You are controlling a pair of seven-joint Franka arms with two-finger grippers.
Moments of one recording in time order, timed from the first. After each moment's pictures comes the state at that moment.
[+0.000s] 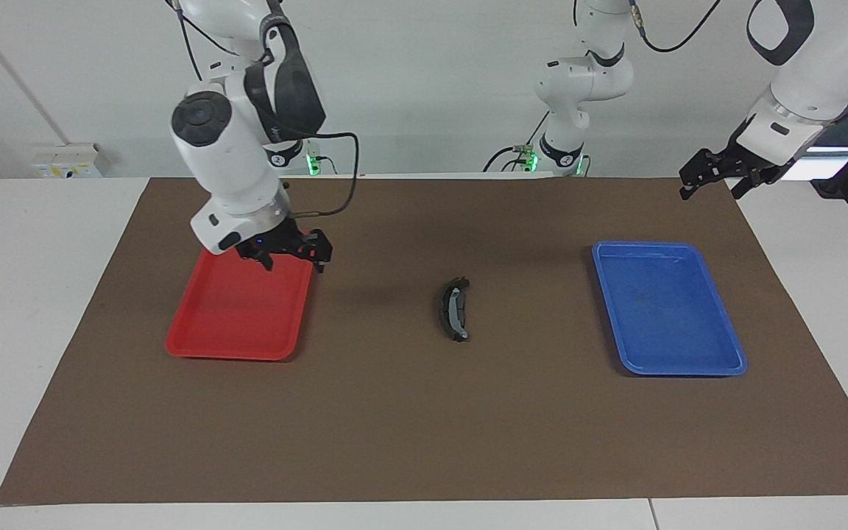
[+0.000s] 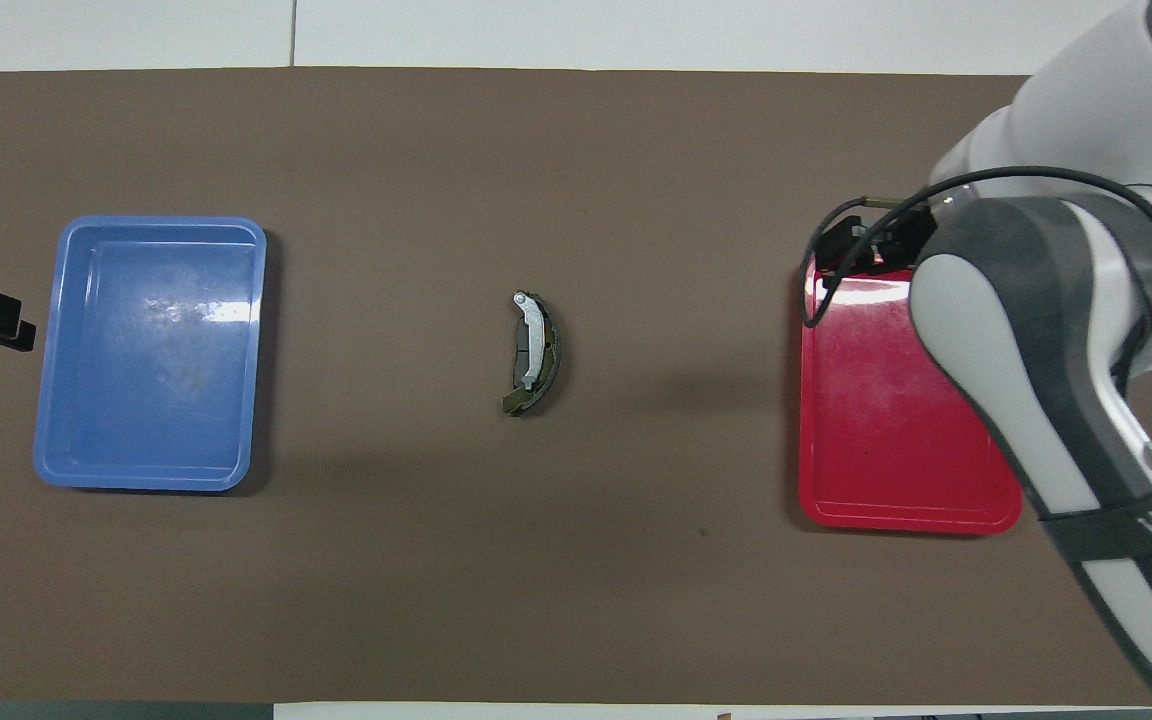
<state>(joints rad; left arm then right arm) 0.02 0.00 0.00 -1.58 0.00 1.46 0.09 0.20 0.17 -0.09 -1.60 0.07 1.66 0.21</state>
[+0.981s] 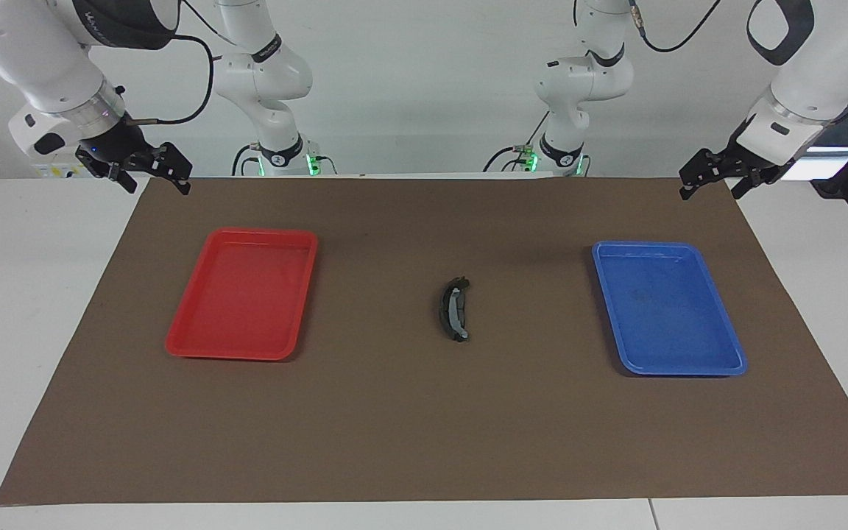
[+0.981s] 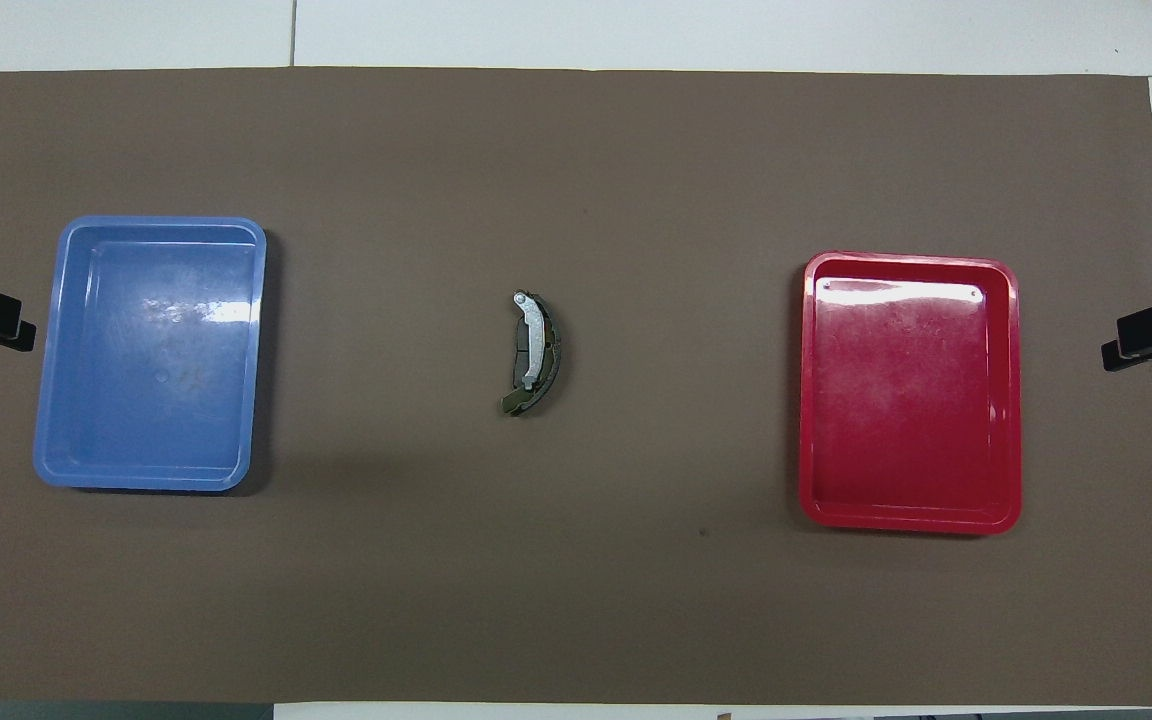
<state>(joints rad) 0.02 0.00 0.00 -1.58 0.00 1.46 0.09 -0.03 -0.07 -0.09 -1.67 0.03 1.45 -0.03</state>
